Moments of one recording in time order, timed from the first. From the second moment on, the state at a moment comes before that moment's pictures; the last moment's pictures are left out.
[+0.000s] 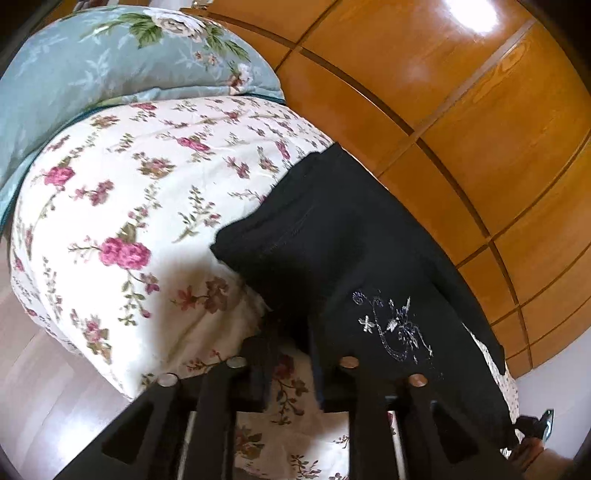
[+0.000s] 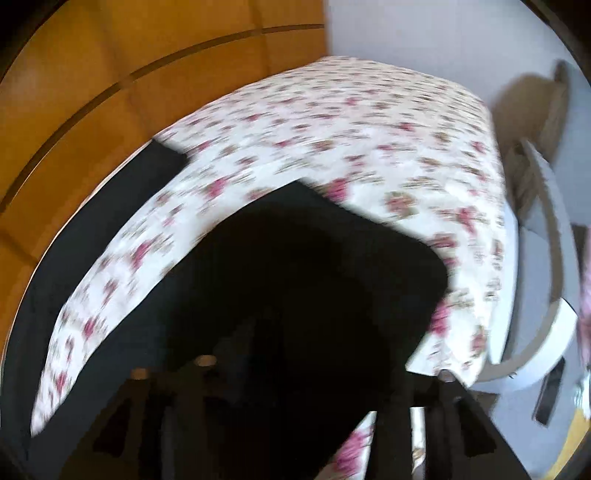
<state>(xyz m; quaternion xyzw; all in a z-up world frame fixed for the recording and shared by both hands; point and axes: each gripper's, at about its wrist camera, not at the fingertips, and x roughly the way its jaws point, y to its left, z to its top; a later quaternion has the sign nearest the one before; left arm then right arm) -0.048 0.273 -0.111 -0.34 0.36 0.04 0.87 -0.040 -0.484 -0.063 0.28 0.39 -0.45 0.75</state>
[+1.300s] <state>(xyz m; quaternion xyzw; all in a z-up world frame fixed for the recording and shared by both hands) 0.077 0.240 -0.032 -0.20 0.37 0.06 0.91 0.104 -0.403 -0.070 0.27 0.36 -0.10 0.89</state>
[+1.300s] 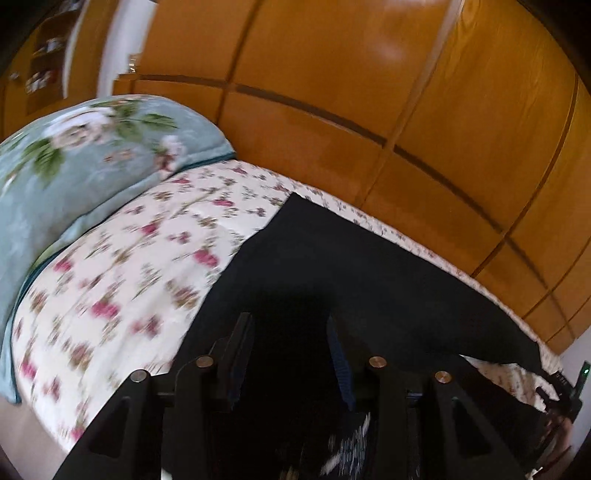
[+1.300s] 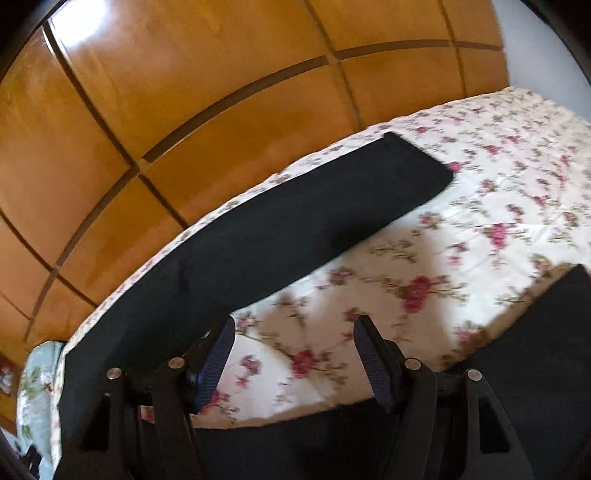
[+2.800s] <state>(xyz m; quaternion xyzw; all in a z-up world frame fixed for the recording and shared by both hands) 0.363 0.249 -0.100 -0.07 0.44 0.05 0.89 0.141 -0.521 -0.122 0.39 0.27 -0.23 0.85</state>
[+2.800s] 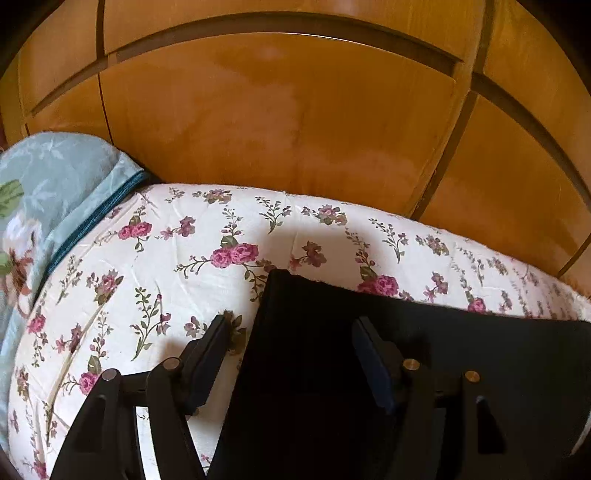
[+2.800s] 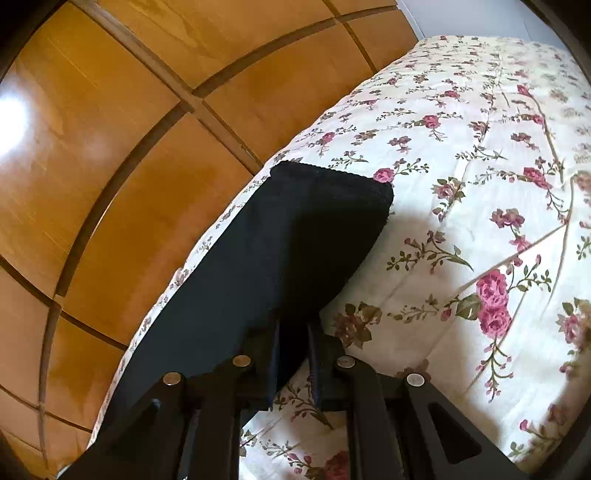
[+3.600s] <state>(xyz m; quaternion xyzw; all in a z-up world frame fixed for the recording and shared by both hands) 0.308 0.220 -0.041 -0.03 0.39 0.04 0.92 0.135 -0.517 -0.122 0.39 0.26 -0.23 0.85</state>
